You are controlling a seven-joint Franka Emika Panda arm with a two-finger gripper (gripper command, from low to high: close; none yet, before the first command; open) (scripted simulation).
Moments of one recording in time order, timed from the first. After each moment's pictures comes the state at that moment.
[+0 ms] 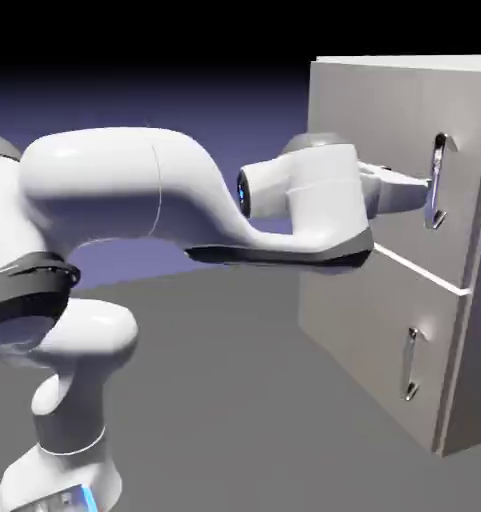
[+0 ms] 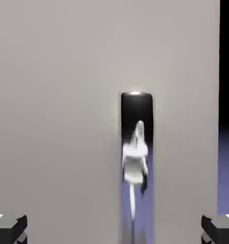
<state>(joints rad) 1.09 -0.85 -1.15 -2.16 -2.86 2.93 2.89</state>
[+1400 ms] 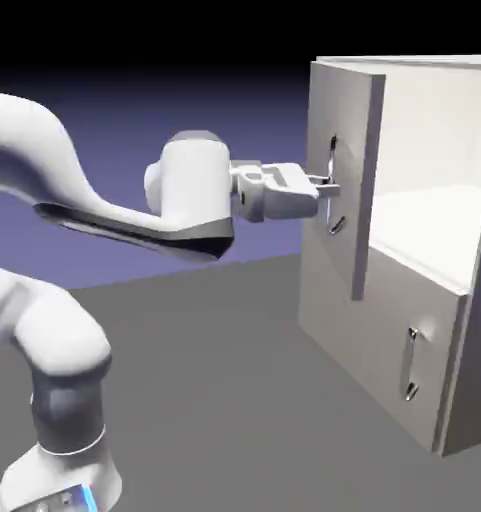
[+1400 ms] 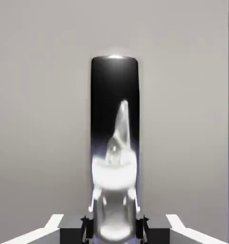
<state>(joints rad) 0.13 -0.89 -0.25 -2.68 -2.27 2.68 2.90</state>
